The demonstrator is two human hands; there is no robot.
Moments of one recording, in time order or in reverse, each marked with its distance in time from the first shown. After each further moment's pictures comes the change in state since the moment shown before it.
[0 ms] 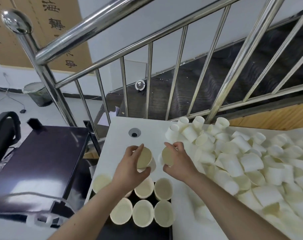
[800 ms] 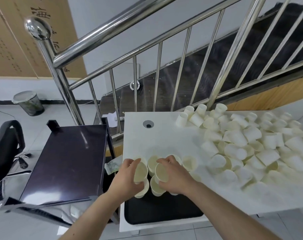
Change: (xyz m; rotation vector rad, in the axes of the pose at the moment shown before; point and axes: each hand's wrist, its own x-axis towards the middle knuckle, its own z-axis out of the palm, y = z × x) left_hand -0.103 -0.101 -0.097 0.136 -0.287 0.011; right_hand -0.100 -0.140 0.092 -0.038 -0.149 0.091
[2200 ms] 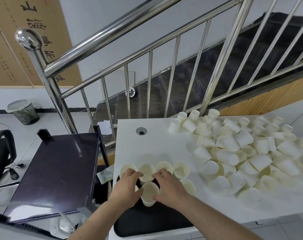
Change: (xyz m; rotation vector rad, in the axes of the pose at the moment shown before) left_hand 0.023 0.007 0.040 0.134 0.022 0.064; right_hand 0.001 0.023 0.017 -0.147 0.045 -0.079
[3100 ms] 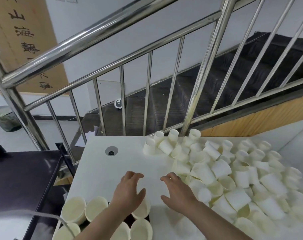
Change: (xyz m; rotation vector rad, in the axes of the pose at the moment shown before) left_hand 0.132 0.141 0.051 -0.093 0.155 -0.030; right_hand 0.027 0.190 -0.095 -0.062 0.036 0.038
